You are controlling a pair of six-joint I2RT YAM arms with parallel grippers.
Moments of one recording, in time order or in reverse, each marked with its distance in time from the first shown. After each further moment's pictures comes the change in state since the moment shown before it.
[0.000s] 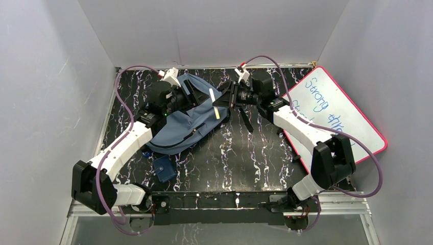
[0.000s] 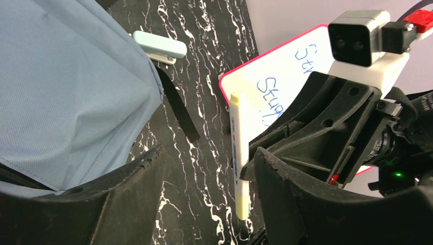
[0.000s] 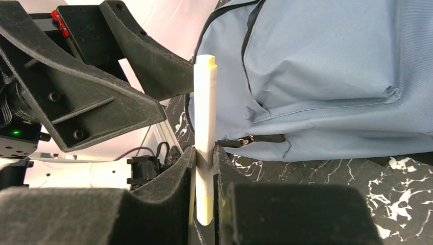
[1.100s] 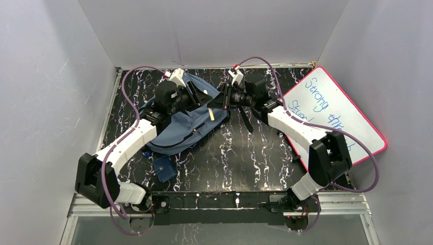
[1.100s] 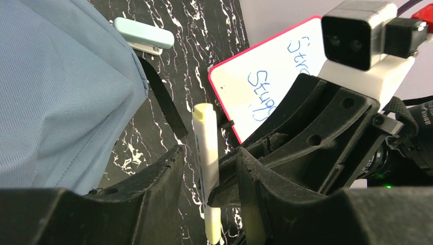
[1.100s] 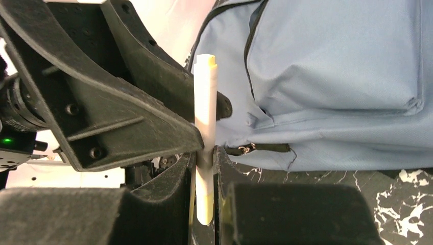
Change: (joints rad) left arm -0.026 0.063 0.005 0.060 0.035 -0.052; right arm 0.062 0.039 0.008 0.029 0.054 -0.001
